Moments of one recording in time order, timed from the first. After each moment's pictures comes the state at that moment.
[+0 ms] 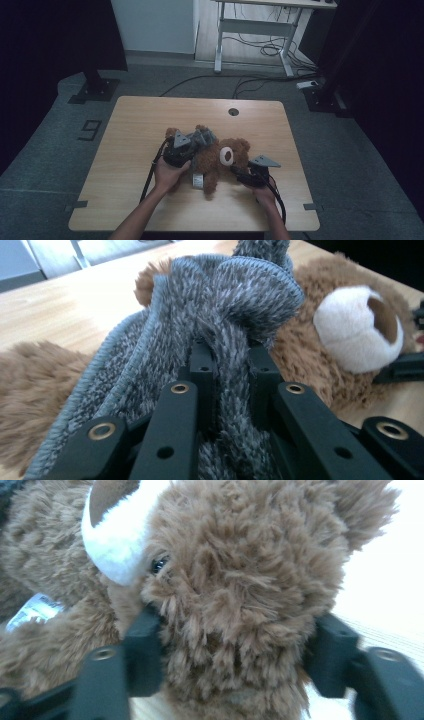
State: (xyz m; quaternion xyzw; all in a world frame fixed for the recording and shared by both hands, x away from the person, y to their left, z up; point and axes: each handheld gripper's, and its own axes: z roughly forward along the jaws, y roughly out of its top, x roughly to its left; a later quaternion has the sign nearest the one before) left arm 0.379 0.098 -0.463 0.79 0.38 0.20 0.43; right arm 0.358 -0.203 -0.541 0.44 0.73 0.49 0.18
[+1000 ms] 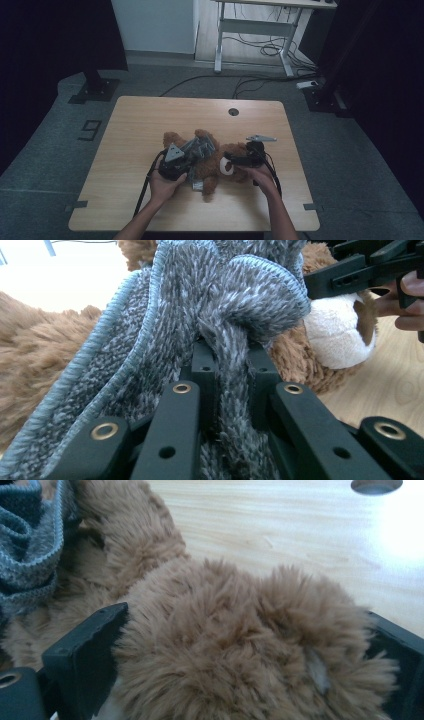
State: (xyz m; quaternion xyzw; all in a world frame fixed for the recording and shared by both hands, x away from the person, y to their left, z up) left arm 0.345 0.109 -0.481 0.78 0.37 0.17 0.47; right arm 0.405 -0.188 -0.494 0.48 0.74 0.46 0.12
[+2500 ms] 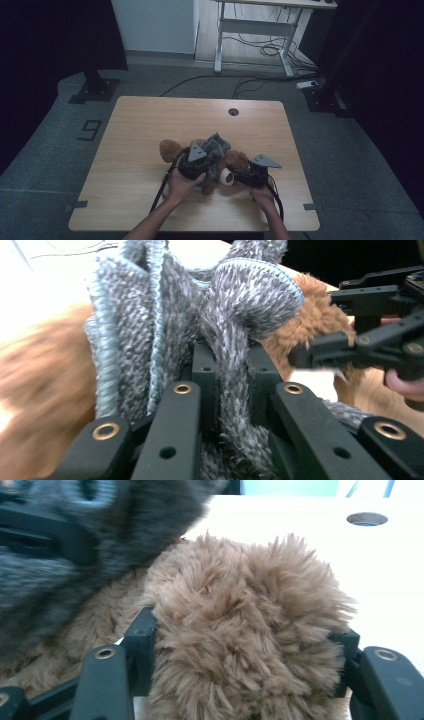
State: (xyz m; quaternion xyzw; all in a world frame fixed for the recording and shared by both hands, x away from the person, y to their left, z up) left arm 0.346 0.062 -0.470 0.80 0.33 0.18 0.47; right arm 0.348 -0.192 -0.521 0.43 0.71 0.53 0.19
